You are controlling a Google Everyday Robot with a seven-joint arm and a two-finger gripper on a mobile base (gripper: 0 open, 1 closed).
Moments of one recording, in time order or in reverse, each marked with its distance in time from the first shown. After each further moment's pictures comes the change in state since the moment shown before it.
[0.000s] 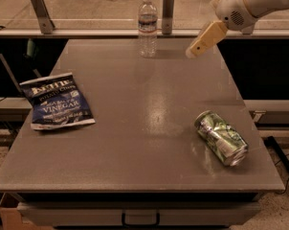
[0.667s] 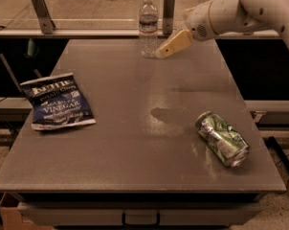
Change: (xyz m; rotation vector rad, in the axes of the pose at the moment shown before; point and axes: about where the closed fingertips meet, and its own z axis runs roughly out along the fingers) arm -0.036 0.002 0.084 -0.050 -0.226 0.074
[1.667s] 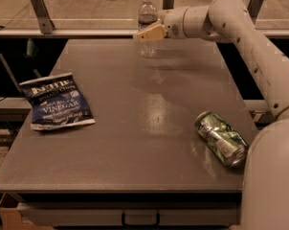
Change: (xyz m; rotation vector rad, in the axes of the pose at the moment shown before) arm -0.027 -0.047 0.096 0.023 -0.254 0.129
